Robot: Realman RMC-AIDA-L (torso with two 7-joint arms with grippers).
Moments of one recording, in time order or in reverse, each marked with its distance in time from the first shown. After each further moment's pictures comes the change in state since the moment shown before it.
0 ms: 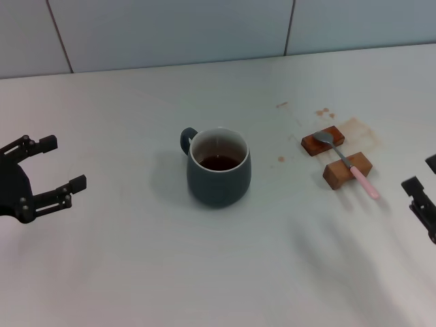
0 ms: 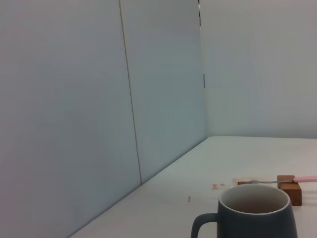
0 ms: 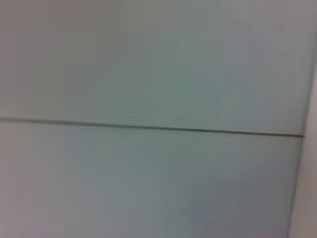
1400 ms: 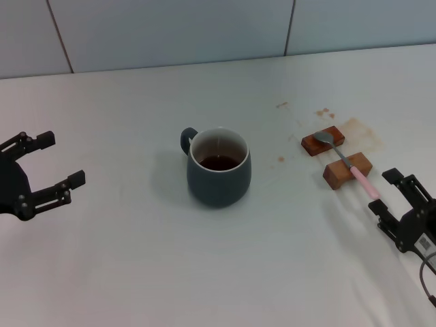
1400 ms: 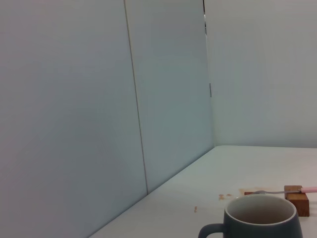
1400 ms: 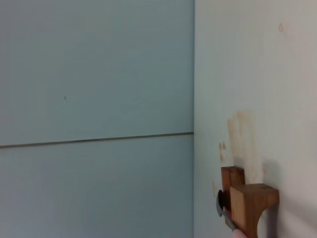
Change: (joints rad) left arm 0.010 -0.010 -0.008 0.000 -0.028 0.007 0.013; right arm 0.081 -0.003 -0.006 0.006 -0.009 0.333 0.145
